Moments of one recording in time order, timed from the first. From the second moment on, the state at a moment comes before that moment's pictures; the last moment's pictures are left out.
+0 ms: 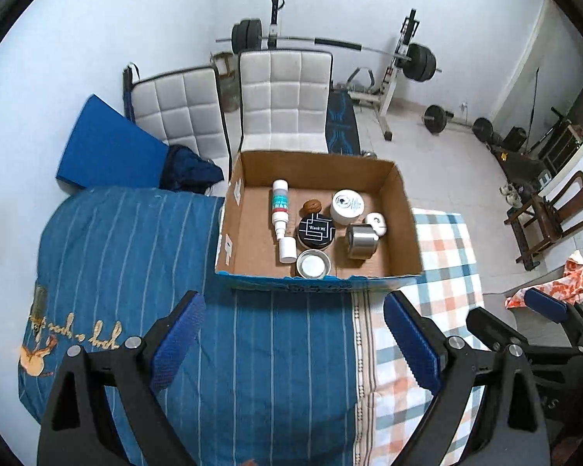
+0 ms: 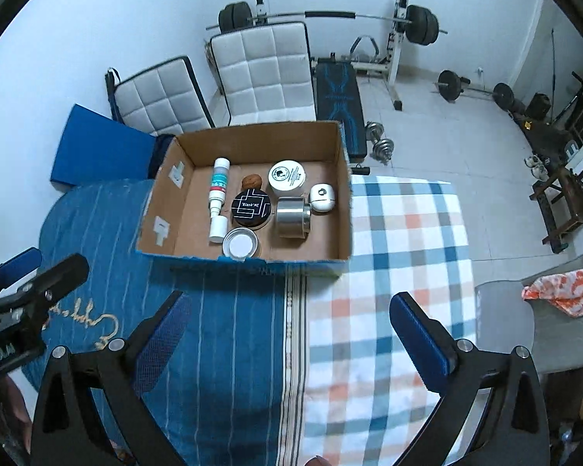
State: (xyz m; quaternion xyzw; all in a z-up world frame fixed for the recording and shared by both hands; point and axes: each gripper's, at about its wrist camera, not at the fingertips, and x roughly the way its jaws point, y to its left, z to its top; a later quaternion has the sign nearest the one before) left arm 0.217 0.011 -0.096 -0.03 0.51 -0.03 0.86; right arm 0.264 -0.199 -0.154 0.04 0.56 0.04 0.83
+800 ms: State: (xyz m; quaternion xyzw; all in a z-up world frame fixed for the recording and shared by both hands) left arm 0.114 0.003 0.005 -0.02 0.43 -0.04 0.90; right arm 0.142 -0.211 -0.022 0.03 0.48 0.05 0.88
